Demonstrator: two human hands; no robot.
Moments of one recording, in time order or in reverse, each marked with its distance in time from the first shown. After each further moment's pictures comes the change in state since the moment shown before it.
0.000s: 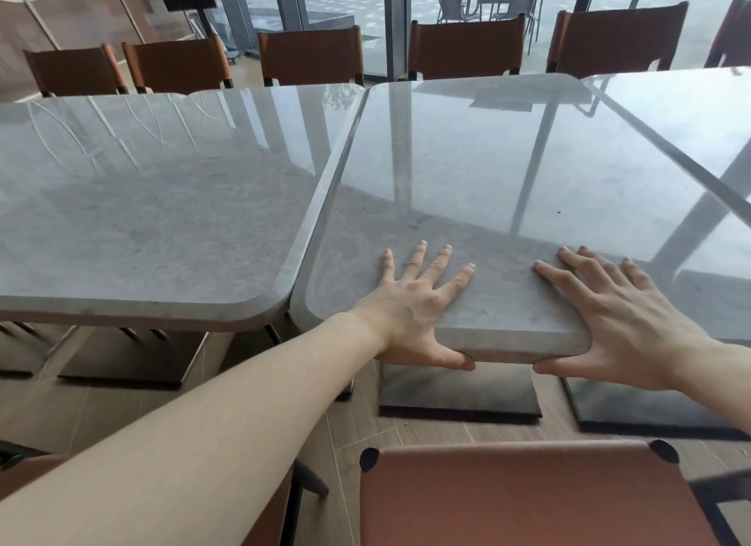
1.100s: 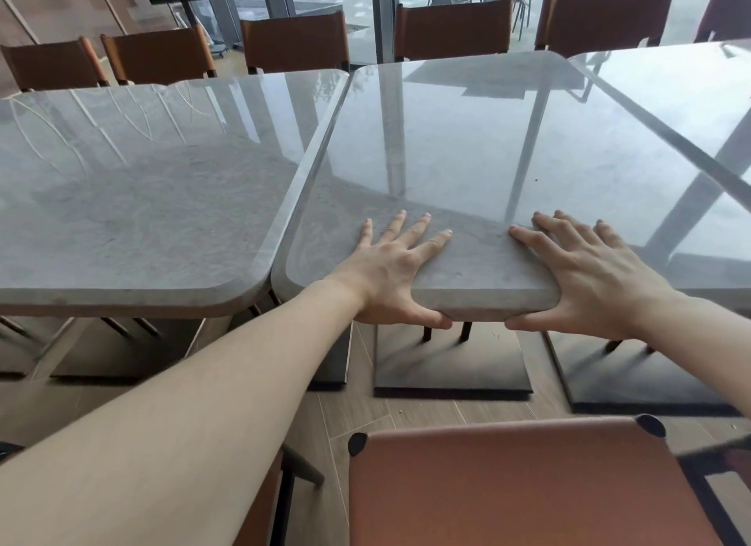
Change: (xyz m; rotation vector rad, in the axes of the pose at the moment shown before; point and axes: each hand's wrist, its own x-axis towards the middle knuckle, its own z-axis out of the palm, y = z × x) left_hand 0.015 -0.011 -0.001 -0.067 0.054 -0.048; right_hand 0.018 0.002 0.002 0.011 0.044 0.005
